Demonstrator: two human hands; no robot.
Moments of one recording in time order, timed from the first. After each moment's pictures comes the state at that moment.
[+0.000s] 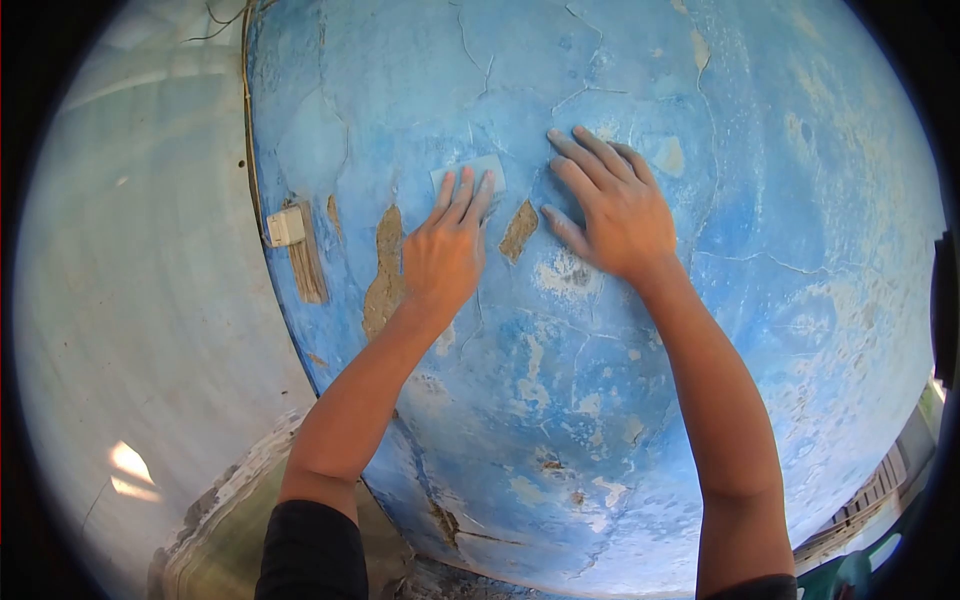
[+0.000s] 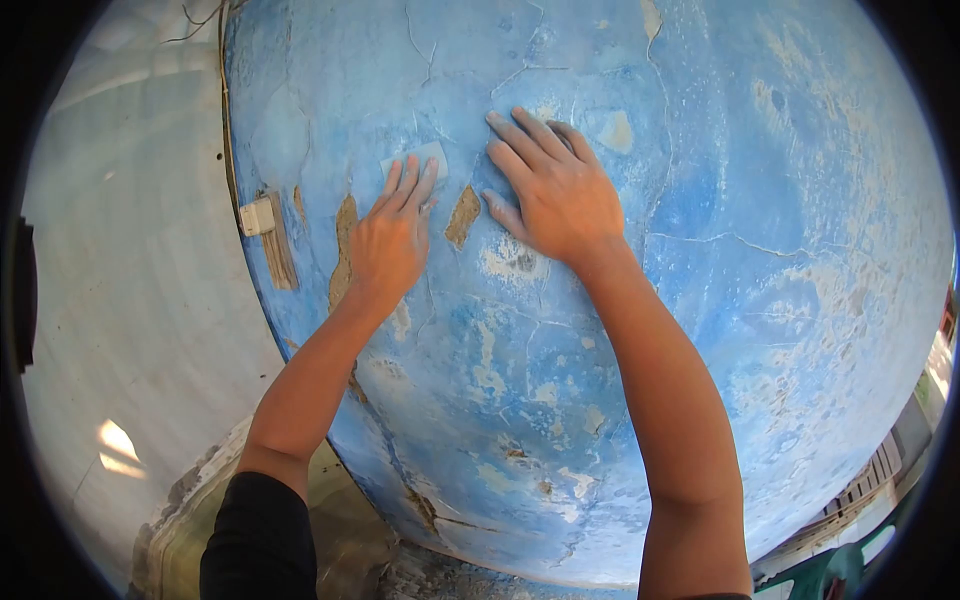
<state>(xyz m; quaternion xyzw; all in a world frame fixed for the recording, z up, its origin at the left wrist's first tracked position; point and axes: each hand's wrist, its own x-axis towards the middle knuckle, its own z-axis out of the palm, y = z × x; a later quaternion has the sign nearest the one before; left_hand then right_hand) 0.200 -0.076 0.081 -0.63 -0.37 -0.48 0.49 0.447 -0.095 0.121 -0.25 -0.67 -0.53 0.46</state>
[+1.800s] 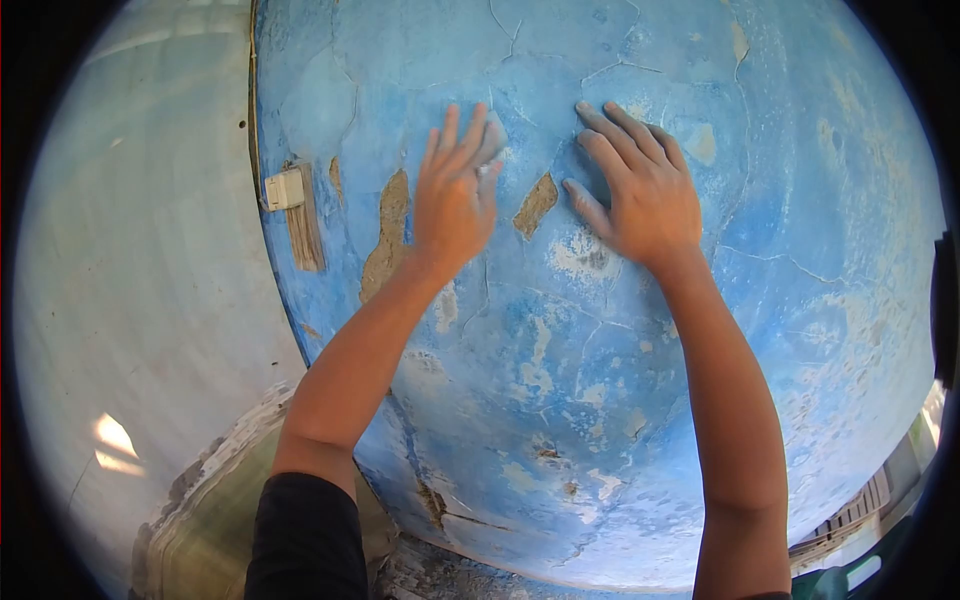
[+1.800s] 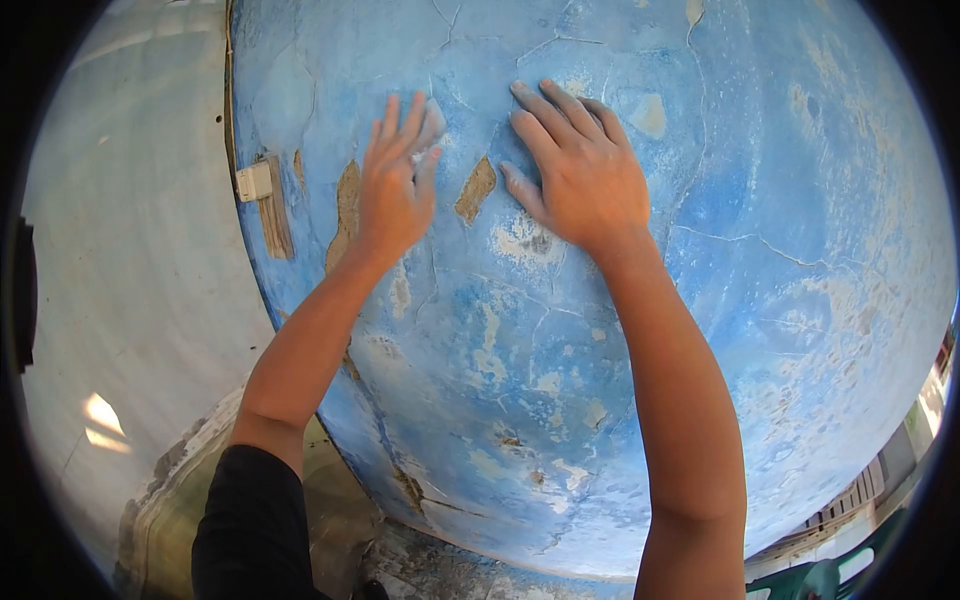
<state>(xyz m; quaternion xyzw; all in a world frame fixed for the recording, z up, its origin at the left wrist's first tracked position) 0.188 -0.055 0.097 -0.63 -0.29 -0.54 0.48 0.444 -0.093 0.119 -0.25 -0.66 -0.54 0.45</state>
